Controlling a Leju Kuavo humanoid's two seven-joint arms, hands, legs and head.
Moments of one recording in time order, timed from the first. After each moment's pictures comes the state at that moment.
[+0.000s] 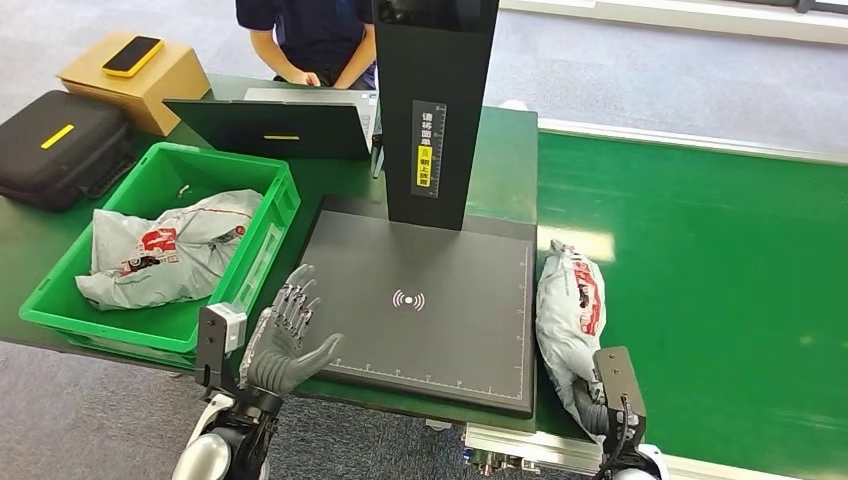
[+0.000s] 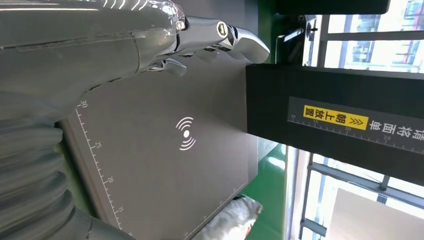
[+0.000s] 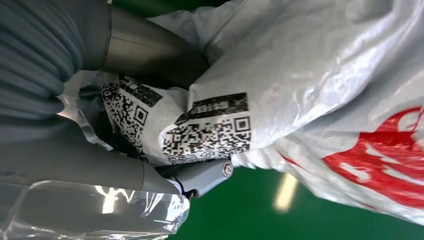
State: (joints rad) left arm 0.13 -0.15 -0.21 -1.33 -0.01 -0.13 -0.48; right arm 0.03 0.12 -0.23 -1.30 0.03 -0.35 -0.63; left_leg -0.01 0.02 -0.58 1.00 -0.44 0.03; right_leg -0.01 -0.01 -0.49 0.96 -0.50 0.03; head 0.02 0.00
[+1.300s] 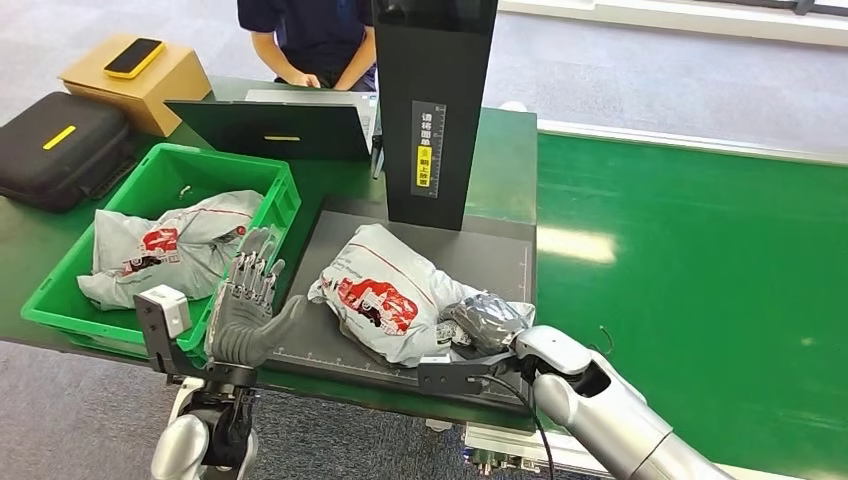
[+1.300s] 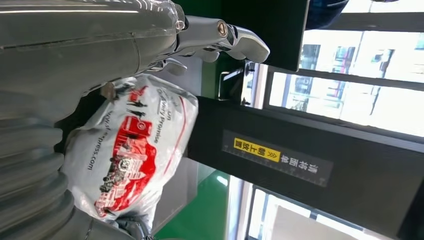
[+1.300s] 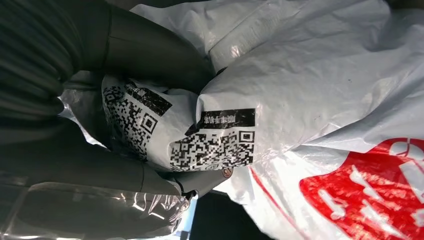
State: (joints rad) left arm 0.08 -0.17 -0.15 -1.40 0.03 -0.10 -0.51; right arm -0.58 -0.21 0.77 -0.94 0.83 0.16 -0.38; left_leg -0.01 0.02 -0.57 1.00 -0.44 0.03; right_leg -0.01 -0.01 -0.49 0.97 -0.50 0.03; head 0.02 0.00
